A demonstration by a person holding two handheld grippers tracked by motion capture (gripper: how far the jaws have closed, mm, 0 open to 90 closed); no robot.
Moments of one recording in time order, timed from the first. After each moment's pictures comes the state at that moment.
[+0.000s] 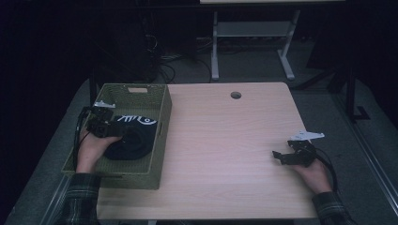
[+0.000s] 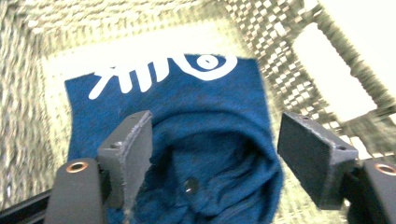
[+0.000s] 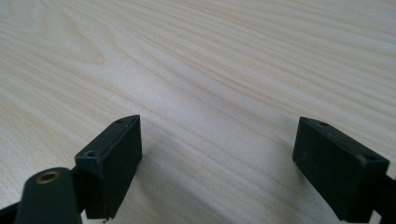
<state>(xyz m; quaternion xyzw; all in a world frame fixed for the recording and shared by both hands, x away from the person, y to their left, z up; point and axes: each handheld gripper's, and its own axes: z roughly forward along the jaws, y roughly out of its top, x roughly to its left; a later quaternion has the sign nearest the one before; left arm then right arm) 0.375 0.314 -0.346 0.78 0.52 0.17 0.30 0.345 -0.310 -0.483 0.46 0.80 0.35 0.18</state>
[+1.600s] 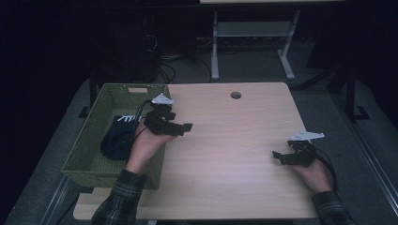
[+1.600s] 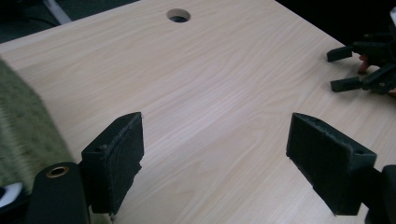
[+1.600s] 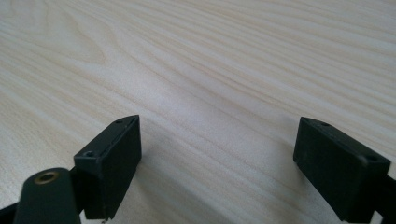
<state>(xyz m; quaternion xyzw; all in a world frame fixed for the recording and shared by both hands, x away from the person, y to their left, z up) 0.367 0.149 -0.330 0.82 0.38 0.11 0.41 0.344 -0.310 -0.483 0.46 0.80 0.35 0.18</state>
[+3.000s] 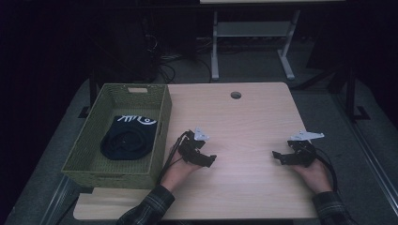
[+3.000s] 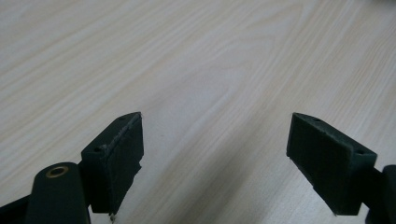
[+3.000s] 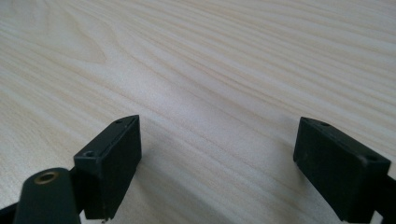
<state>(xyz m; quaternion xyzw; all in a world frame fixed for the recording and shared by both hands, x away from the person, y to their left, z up) 0.344 0.076 -0.445 0.88 0.33 0.12 0.34 0.344 -0.310 -0.483 0.46 0.80 0.35 0.18</state>
